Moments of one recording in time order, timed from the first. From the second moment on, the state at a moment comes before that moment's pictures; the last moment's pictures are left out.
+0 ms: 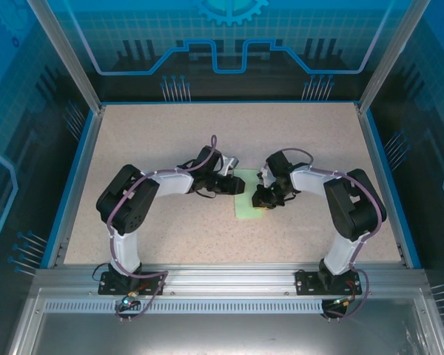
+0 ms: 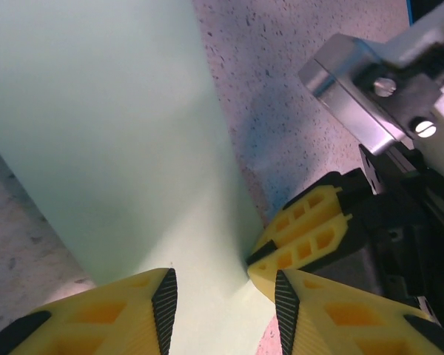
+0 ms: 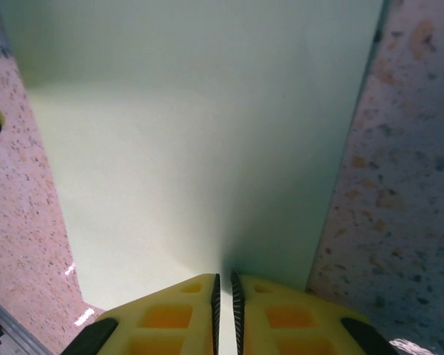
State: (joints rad) left arm -0.56 1.91 1.06 0.00 0.63 -0.53; right arm 0.40 1.77 0.95 -0.53 -0.49 0.39
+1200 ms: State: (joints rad) left arm -0.57 1.98 1.12 -0.08 0.58 -0.50; right arm 0.41 1.80 1.00 -0.62 -0.42 0.36
